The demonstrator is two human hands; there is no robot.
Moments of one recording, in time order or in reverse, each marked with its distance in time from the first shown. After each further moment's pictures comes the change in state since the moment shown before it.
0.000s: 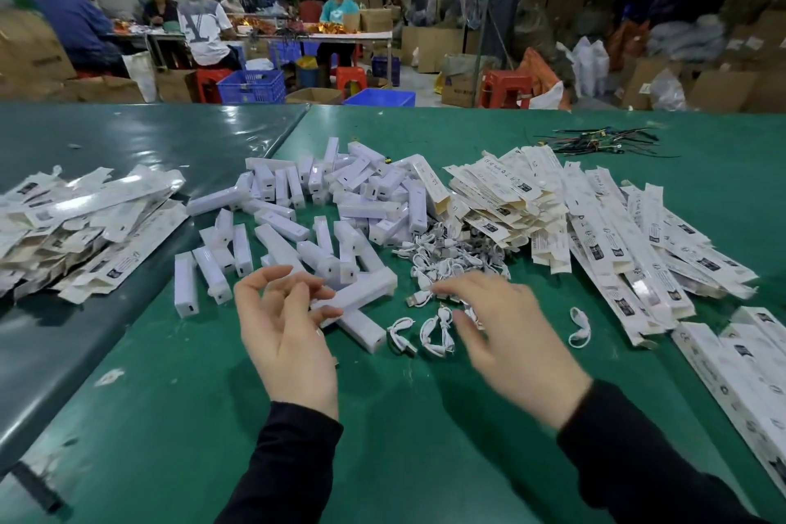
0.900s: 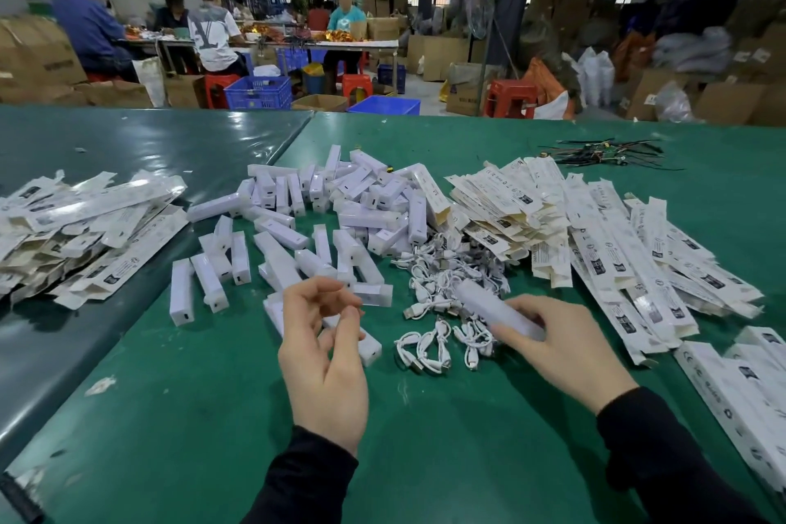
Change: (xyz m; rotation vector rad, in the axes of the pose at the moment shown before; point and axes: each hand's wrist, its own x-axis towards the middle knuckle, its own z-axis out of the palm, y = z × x) left_hand -0.021 -0.009 0.008 0.176 -0.218 0.136; right_hand -0.004 0.083 0.005 0.055 -0.009 0.285
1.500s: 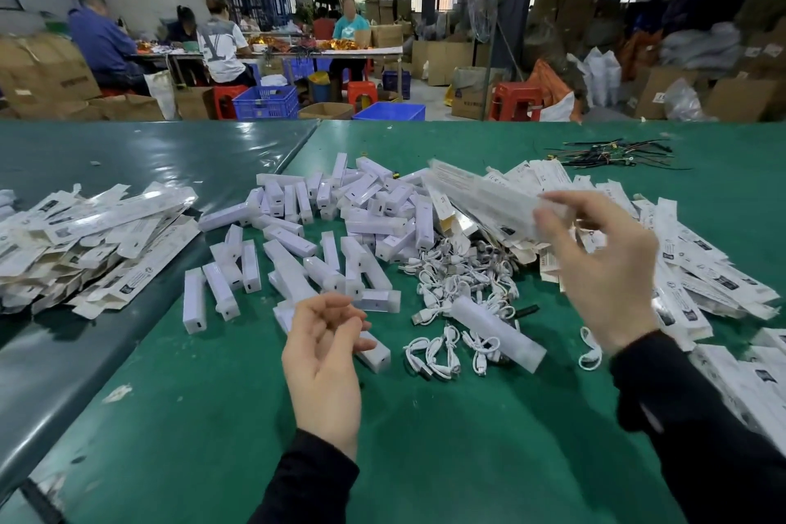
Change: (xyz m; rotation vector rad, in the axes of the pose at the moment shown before) left_hand 0.006 -0.007 -0.007 -0.091 0.020 -0.238; right_hand 0.035 -0.043 -0.047 0.352 0.670 -0.272
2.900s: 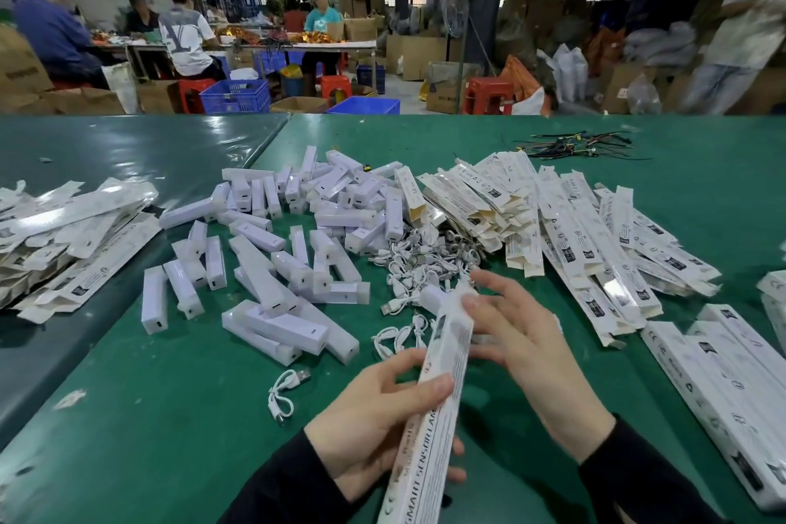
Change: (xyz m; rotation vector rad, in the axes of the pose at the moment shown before) left_hand -0.034 0.011 0.012 -0.188 -0.912 -0.892; right_hand -0.077 -0.031 -0.007 0.639 -0.396 0.778
